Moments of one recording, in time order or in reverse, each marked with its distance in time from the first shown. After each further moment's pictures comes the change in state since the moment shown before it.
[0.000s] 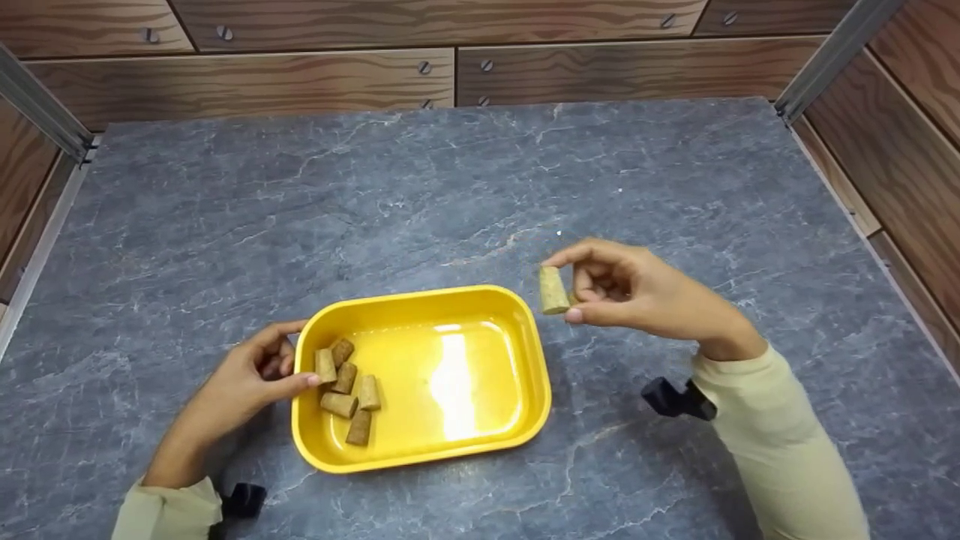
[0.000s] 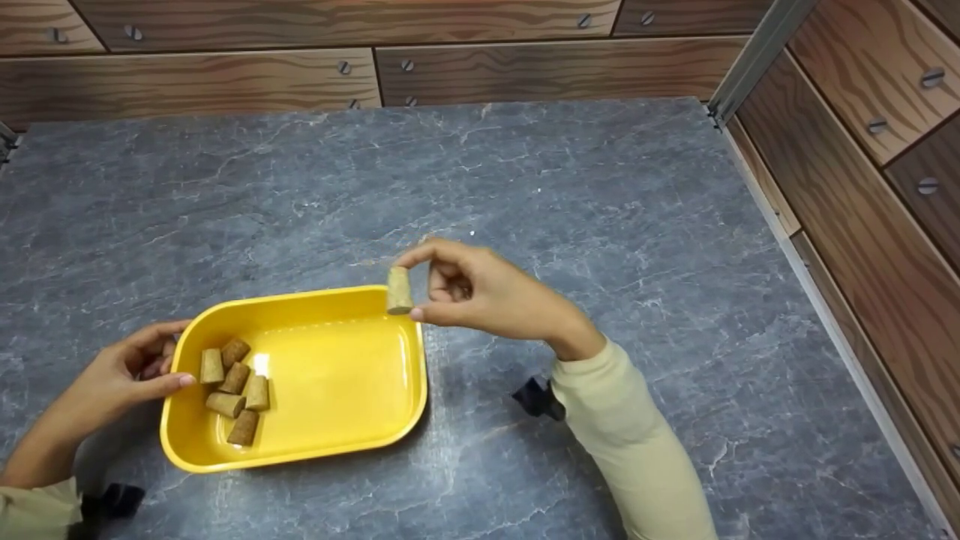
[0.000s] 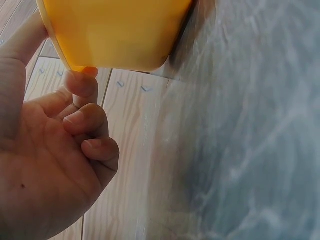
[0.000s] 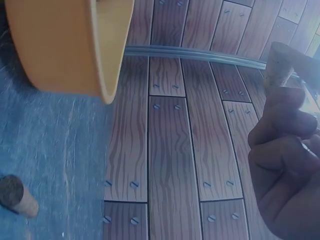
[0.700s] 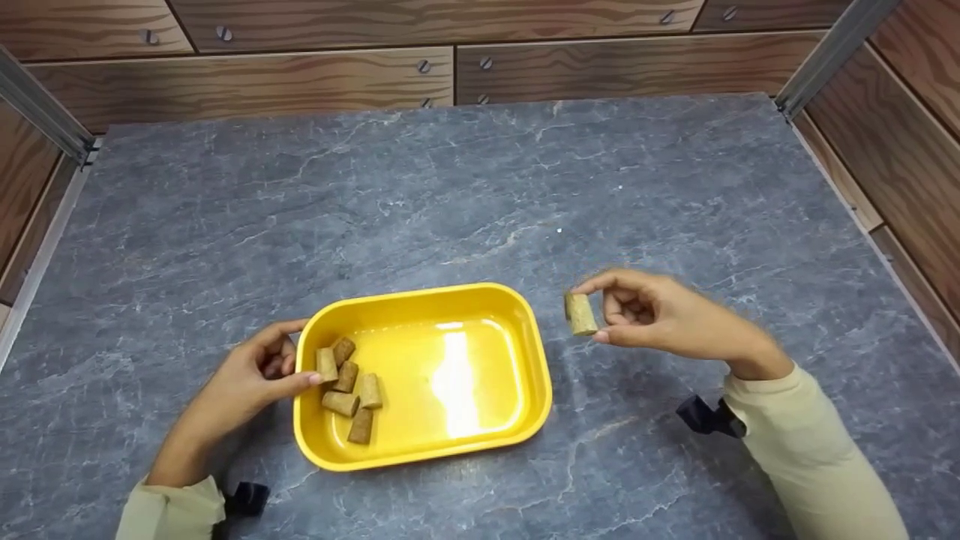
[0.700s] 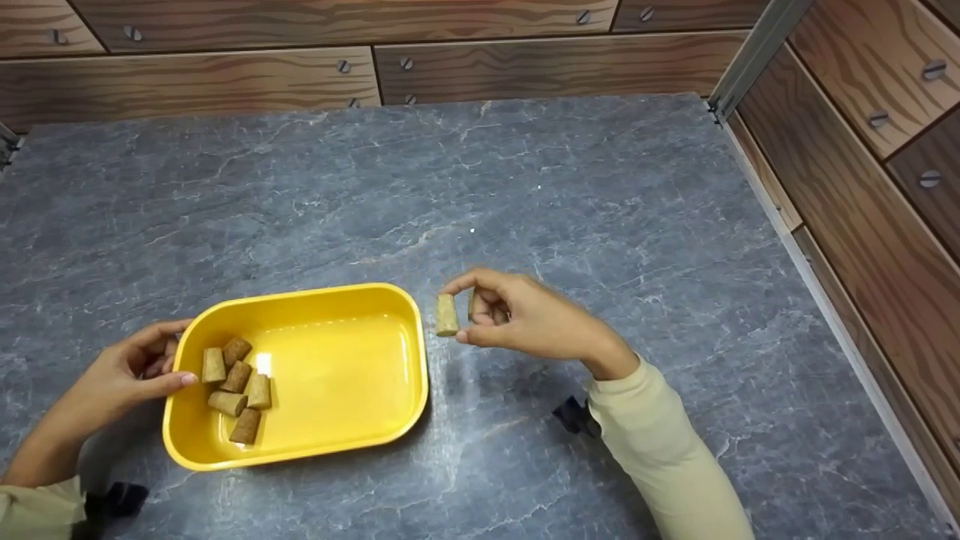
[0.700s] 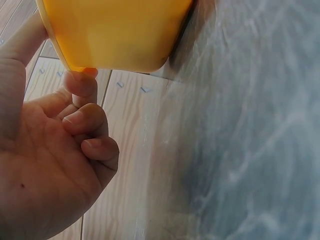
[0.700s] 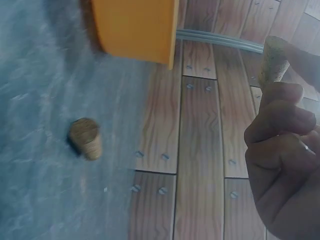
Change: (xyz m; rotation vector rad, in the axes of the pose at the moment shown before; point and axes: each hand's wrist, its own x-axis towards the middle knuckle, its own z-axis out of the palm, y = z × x) left_hand 0.001 -0.001 0.000 -0.016 -0.004 -0.025; right_hand -0.034 0.029 -0.005 -0.081 -0.024 0.183
